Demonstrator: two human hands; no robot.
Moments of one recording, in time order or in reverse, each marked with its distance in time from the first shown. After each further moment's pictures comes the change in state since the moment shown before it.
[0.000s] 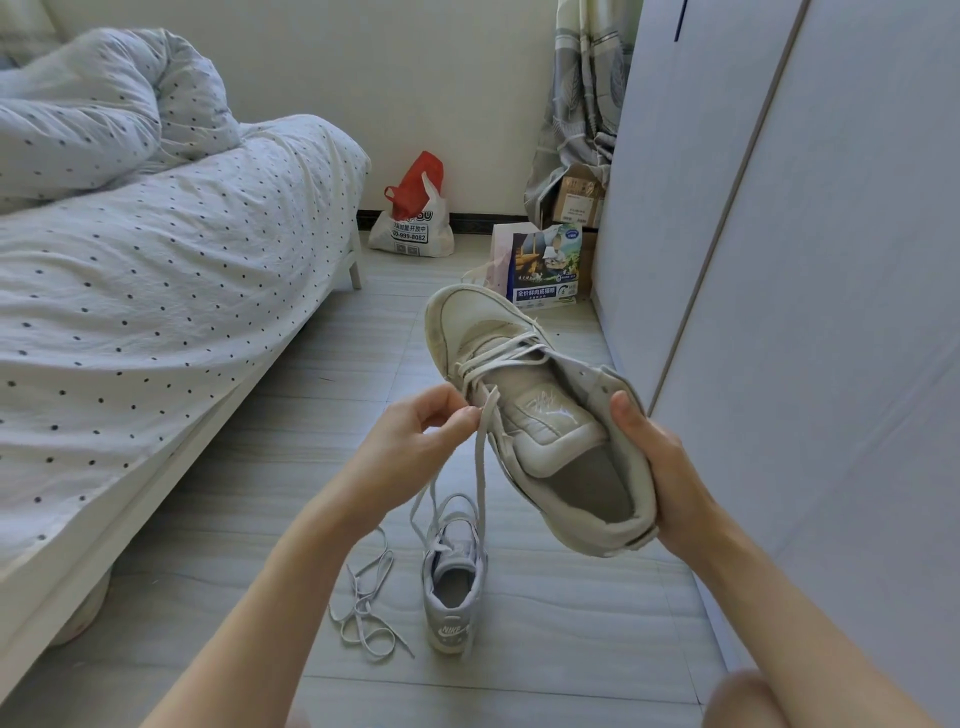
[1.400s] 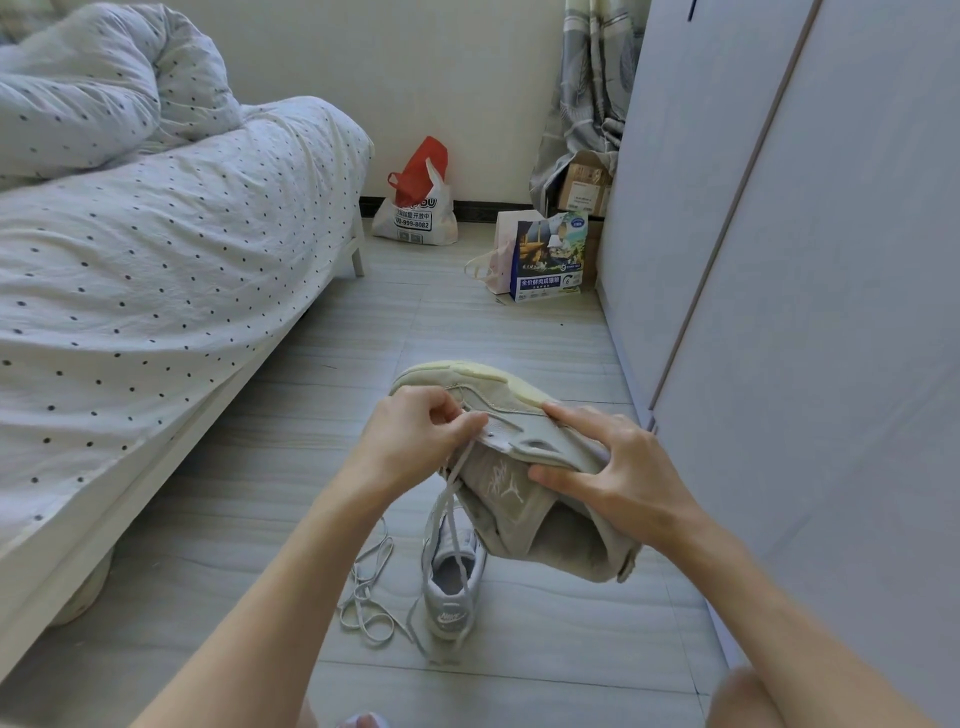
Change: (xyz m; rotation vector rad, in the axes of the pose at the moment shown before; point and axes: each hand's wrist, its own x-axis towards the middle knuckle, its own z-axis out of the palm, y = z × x) left_hand 0.009 -0.006 0.007 0.400 0.145 -0.038; right_hand -0.005 0.005 0.016 -0.892 0.011 -0.270
